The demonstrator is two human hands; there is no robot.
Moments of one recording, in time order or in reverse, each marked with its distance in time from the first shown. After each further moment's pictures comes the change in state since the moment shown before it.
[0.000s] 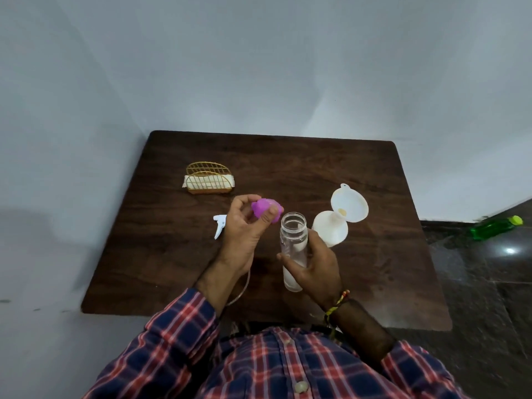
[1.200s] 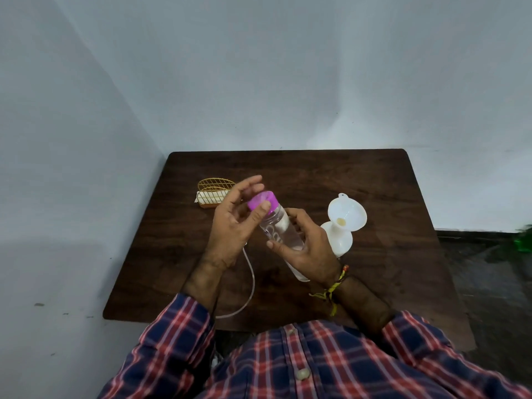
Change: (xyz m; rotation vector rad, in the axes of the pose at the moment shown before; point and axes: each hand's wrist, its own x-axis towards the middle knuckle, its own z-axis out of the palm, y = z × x) left_hand -0.009 0.055 0.018 0.325 -0.120 0.286; right_hand 0.049 -0.030 -0.027 0.268 -0.143 -0.198
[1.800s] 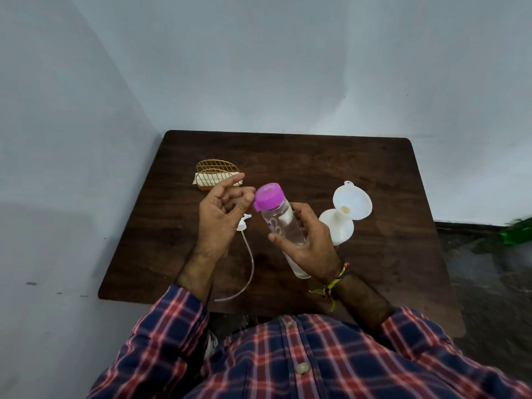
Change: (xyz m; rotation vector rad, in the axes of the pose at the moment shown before) left_hand -0.007 -0.024 -0.024 0.025 0.187 -0.106; right_hand -0.010 0.003 0.012 -0.045 0.017 0.062
